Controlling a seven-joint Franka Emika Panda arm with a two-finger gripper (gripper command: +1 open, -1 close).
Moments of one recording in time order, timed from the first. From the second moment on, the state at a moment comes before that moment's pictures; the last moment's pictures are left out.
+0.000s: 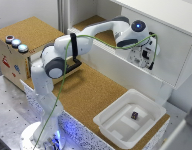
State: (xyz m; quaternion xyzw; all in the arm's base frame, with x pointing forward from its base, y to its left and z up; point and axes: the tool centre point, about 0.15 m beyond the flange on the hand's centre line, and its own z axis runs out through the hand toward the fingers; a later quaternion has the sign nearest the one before) arm 0.552 -0.308 0.599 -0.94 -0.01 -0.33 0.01
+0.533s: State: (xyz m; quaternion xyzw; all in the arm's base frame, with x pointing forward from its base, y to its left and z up) arm 0.551 -0.288 0.599 -0.94 0.00 -0.34 0.01
